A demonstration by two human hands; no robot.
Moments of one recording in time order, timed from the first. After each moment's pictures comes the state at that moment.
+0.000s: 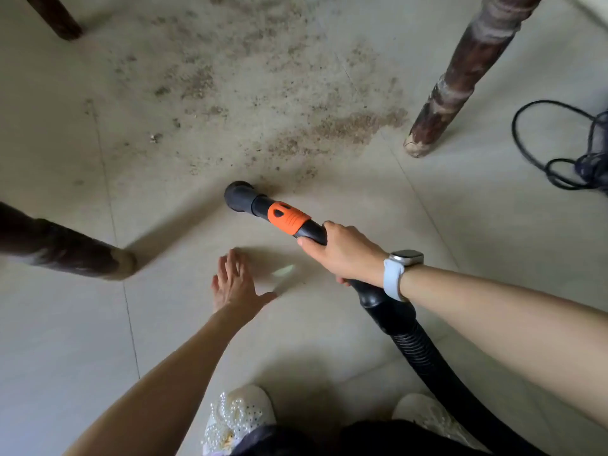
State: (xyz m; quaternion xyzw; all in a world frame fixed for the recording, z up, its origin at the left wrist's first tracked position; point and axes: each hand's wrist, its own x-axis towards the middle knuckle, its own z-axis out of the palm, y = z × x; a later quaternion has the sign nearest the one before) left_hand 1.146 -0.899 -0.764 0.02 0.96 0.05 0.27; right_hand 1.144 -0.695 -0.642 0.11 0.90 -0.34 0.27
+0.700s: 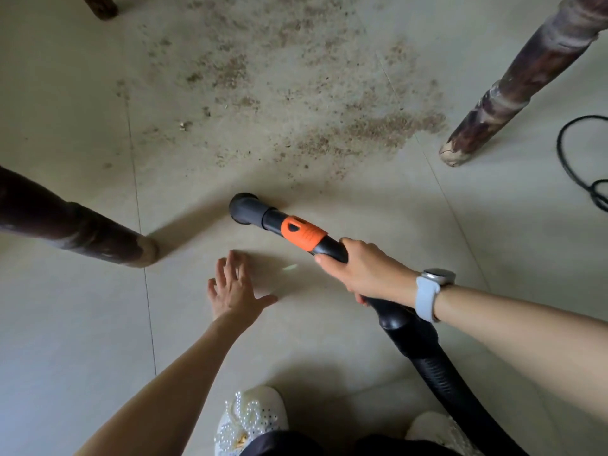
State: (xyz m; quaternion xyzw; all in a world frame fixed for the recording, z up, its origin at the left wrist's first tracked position) left_hand 1.149 -0.934 -0.771 -0.05 0.96 0.08 0.26; right_hand 1.144 -0.709 -0.646 0.09 0.86 -0.38 0.32
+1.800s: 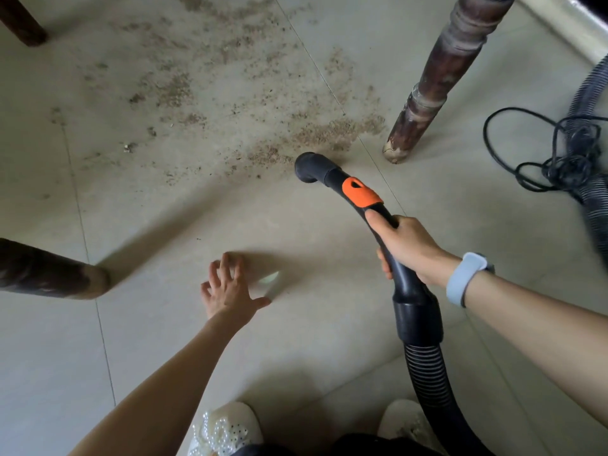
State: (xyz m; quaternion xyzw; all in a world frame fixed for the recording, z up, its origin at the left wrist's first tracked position) left_hand 1.138 -0.878 -0.764 0.02 0.96 0.05 0.27; right_hand 1.161 -0.613 -0.633 0.35 0.76 -0.52 0.16
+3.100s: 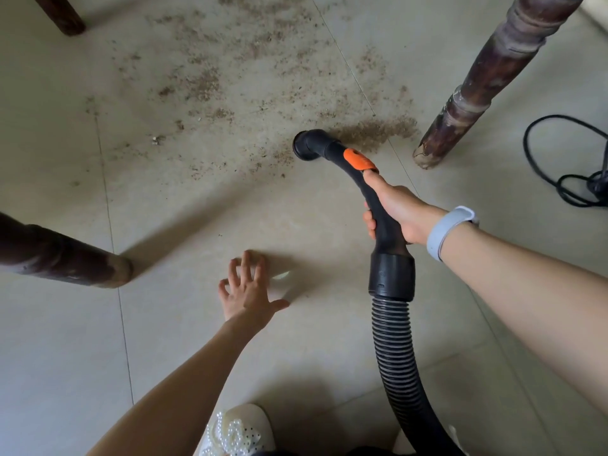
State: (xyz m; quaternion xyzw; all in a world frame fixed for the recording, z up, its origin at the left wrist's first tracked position) left_hand 1.140 -0.879 -0.758 0.04 0.96 0.04 0.27; right_hand 1.080 -0.633 -0.637 0.38 0.65 -0.61 0.25
